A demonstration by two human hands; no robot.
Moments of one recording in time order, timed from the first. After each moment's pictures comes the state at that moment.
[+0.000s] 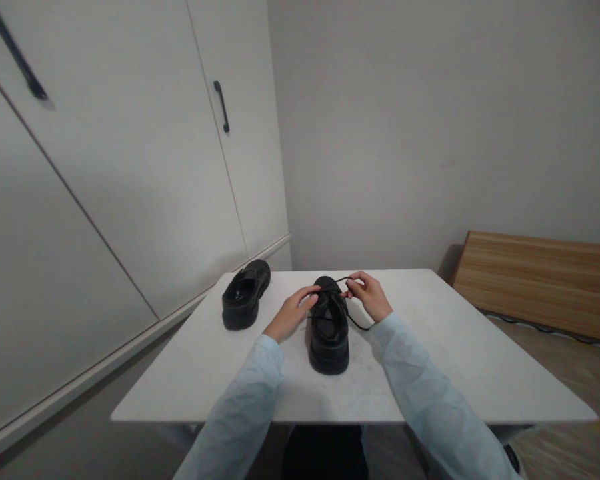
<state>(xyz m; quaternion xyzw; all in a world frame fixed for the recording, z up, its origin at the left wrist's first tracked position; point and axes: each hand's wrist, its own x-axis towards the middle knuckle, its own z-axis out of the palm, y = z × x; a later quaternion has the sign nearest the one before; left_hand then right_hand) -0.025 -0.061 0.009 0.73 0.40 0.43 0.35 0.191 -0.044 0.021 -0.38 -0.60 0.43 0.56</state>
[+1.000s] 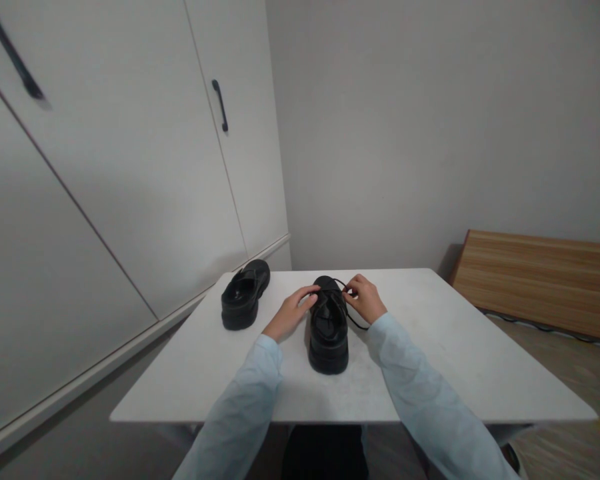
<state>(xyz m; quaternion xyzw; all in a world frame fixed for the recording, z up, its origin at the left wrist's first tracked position) -0.024 -0.061 0.008 0.73 0.40 0.43 0.35 0.196 -0.038 0.010 -0.48 -0.77 0.07 0.42</state>
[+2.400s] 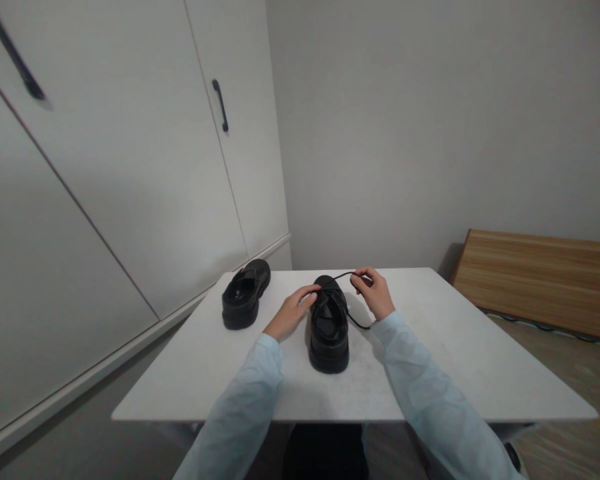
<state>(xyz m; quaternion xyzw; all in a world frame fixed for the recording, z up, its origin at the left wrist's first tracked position) -0.027 -0.059 0.004 0.73 0.40 0.43 0.35 0.193 -0.045 0.026 -0.44 -0.59 0.31 0.61</state>
